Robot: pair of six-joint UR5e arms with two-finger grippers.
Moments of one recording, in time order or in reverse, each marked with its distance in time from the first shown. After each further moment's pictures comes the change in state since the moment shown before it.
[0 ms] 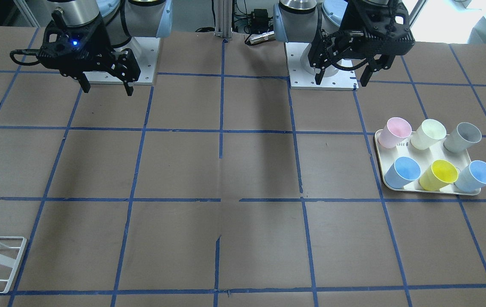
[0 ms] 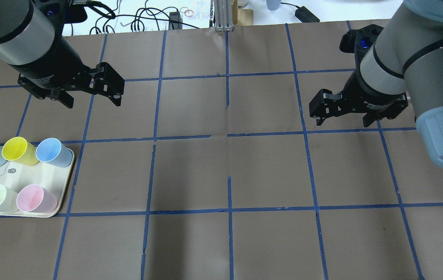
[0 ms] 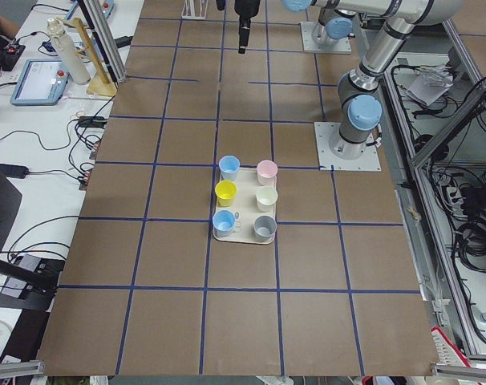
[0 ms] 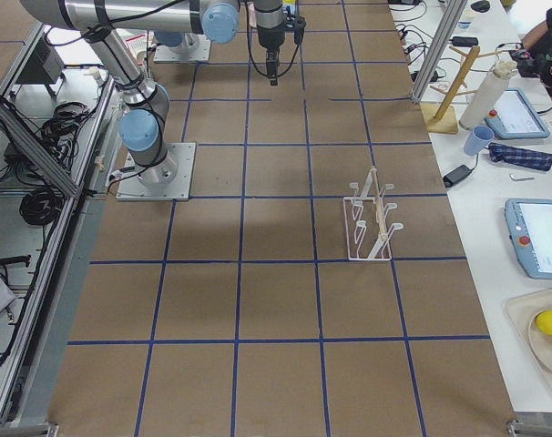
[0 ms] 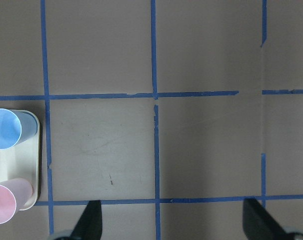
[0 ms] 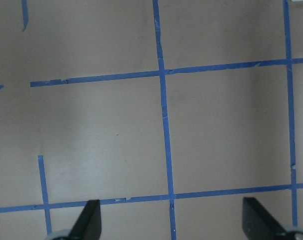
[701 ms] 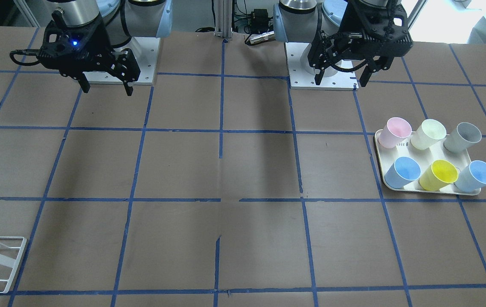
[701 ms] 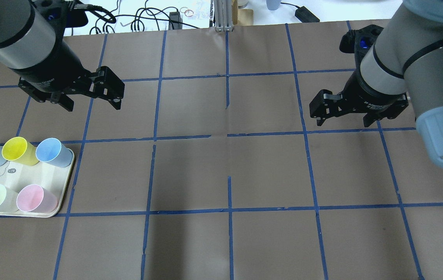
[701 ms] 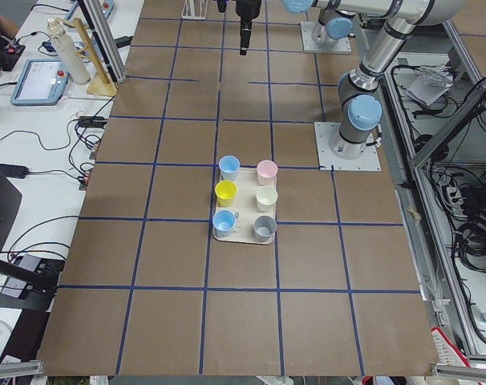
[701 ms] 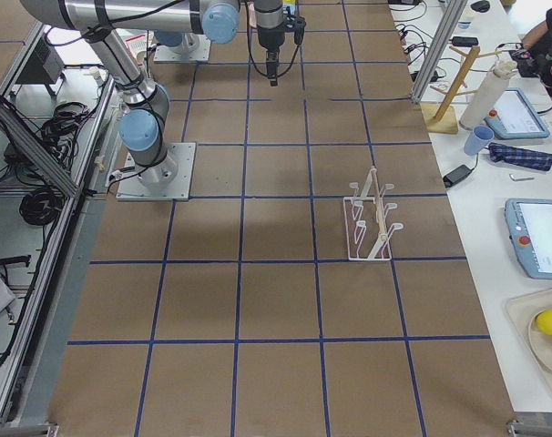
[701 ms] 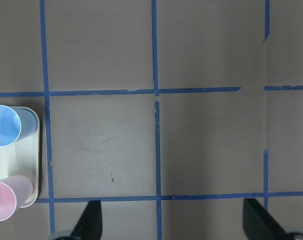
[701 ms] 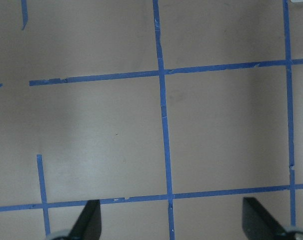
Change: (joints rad) left arm 0.004 0.010 -0.018 -0.003 0.002 0.011; right arm 0.000 0.000 0.000 0.001 -0.002 -0.007
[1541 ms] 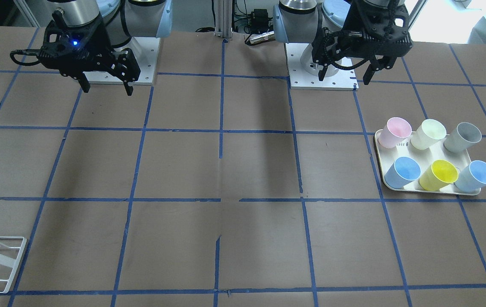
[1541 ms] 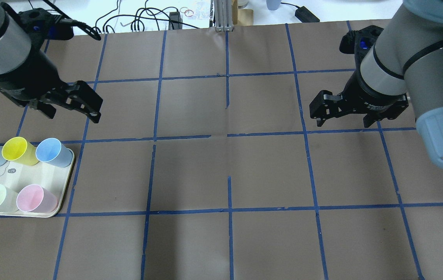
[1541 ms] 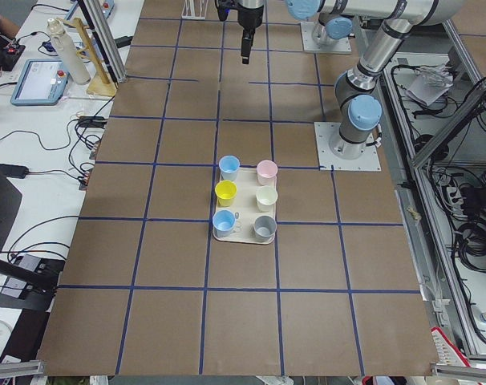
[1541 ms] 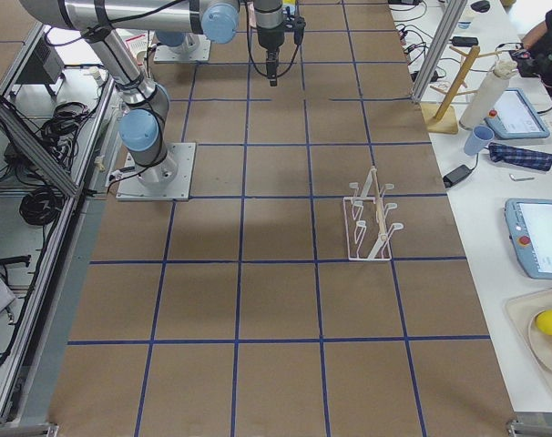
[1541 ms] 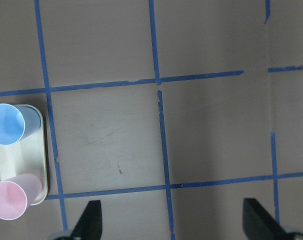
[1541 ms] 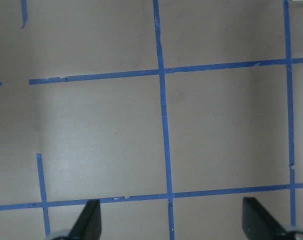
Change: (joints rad) left arm 0.137 0.011 -0.017 -0.083 -0.003 0.290; right arm 0.000 -0.002 0.001 0.002 0.001 -0.001
